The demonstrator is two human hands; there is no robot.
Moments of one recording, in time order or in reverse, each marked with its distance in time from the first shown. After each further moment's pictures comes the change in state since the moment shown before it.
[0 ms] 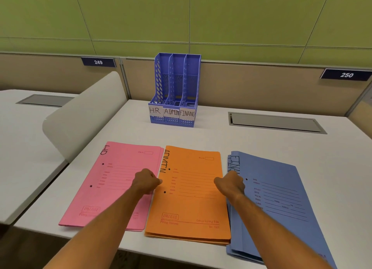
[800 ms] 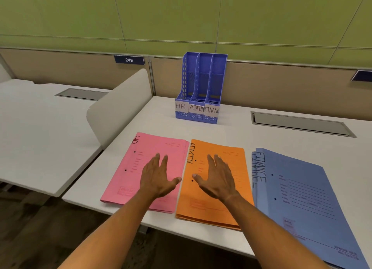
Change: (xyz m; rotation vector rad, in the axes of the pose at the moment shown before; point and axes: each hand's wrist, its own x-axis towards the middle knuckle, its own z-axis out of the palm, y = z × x) left_hand -0.040 -0.064 -0.040 0.595 0.242 0.344; right_hand -0.068 -0.049 0.081 -0.432 -0.068 -0.614
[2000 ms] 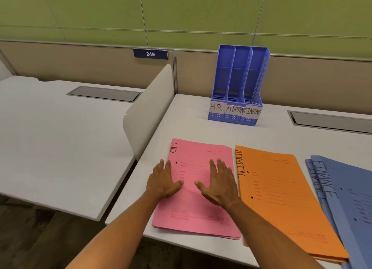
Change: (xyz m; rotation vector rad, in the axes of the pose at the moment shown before) left_hand 0.081 -0.175 -0.012 -0.149 -0.190 -0.072; right_hand 0.080 -0.147 0.102 -0.100 -0.068 0.021
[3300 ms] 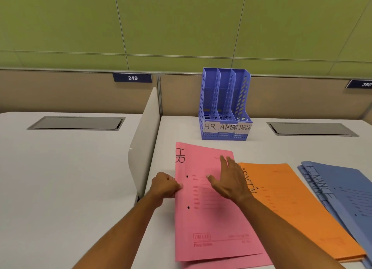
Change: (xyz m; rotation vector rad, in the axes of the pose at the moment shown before) left_hand 0.075 -0.029 -0.088 -0.775 -0.184 -0.031; right_hand 0.064 -0.055 -0.044 0.000 0.238 0.248
